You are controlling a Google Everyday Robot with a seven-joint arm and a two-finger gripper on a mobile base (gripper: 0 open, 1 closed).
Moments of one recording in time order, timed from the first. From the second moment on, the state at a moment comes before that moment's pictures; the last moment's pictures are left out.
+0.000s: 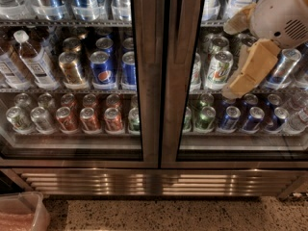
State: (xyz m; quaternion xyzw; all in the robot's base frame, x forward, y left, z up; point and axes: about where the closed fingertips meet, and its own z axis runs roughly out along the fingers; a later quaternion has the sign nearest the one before) arm 0.477 -0.137 0.998 -0.61 0.73 0.10 0.30
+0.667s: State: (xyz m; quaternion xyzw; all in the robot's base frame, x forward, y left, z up) arm 0.475 -0.130 0.999 -0.61 0.73 0.11 0.29
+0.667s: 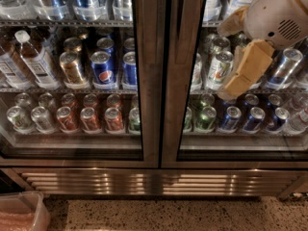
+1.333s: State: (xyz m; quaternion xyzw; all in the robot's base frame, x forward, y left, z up) arm 0.464 -0.116 1.005 -0.61 0.73 0.14 0.26
